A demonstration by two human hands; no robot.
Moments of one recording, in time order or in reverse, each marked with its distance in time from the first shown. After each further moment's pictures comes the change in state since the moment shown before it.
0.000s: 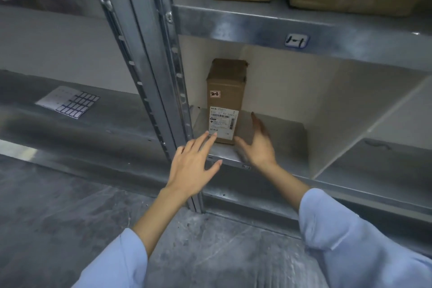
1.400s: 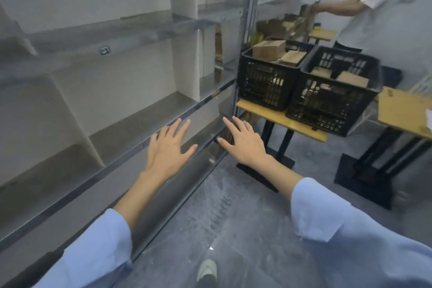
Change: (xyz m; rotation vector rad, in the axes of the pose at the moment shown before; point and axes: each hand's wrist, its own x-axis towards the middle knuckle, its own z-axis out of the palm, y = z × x) left_hand -0.137 0.823 0.053 -0.069 -0.067 1.019; right_hand -0.541 0.432 -0.605 -0.516 0.462 0.730
